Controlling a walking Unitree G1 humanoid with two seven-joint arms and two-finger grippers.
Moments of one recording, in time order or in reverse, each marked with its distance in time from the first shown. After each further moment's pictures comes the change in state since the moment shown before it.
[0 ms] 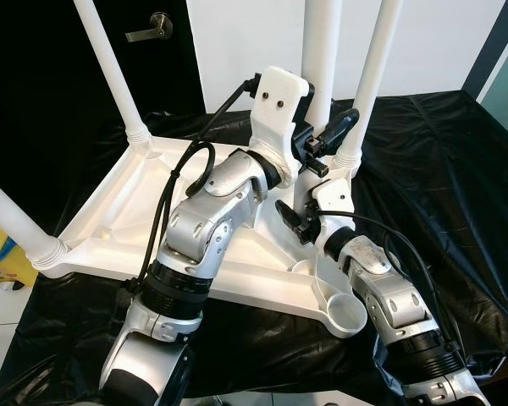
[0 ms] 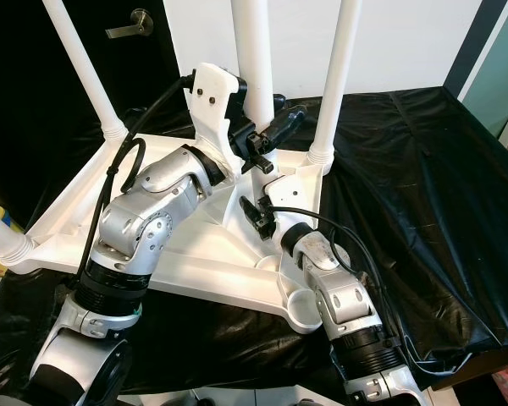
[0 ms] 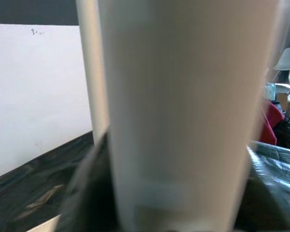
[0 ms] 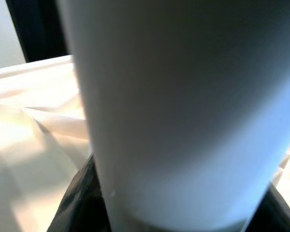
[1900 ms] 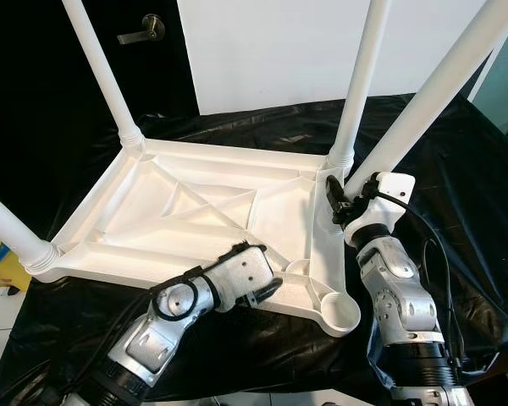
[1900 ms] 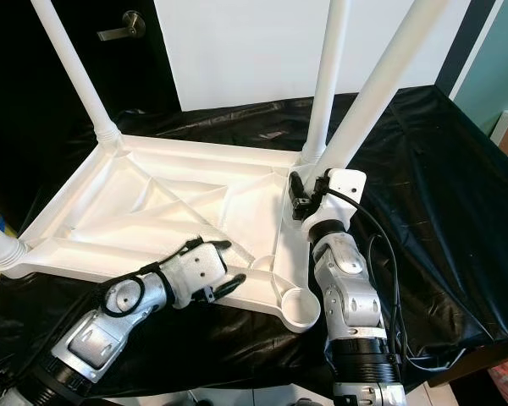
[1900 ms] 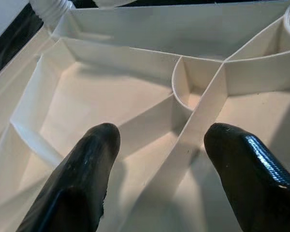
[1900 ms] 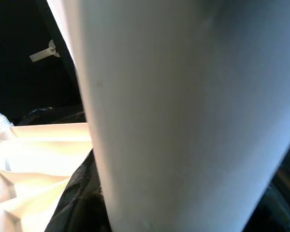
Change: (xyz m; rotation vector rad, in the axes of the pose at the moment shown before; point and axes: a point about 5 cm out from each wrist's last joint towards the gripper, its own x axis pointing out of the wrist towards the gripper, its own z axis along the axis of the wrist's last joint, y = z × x) left arm -0.124 -0.008 -0.141 0.465 0.591 -0.166; right arm -0.025 -0.047 0.005 0.255 -0.139 -0.449
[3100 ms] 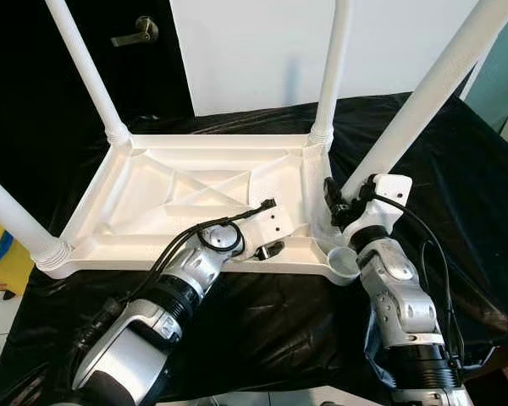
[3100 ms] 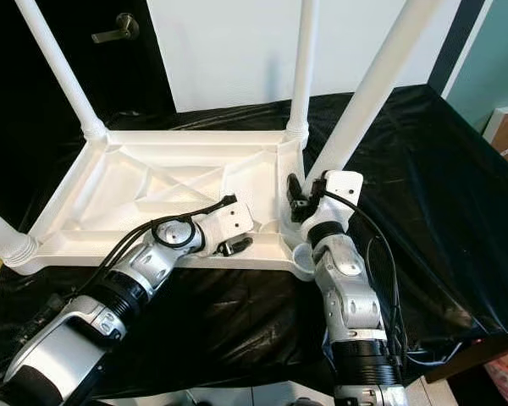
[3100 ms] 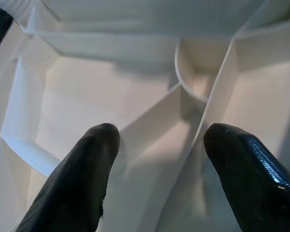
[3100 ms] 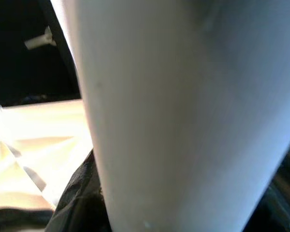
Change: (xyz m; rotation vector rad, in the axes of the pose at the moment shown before) left arm 0.066 0.053 0.003 0.039 0.150 0.010; right arm -0.003 0.000 -0.006 -0.063 0.030 0.011
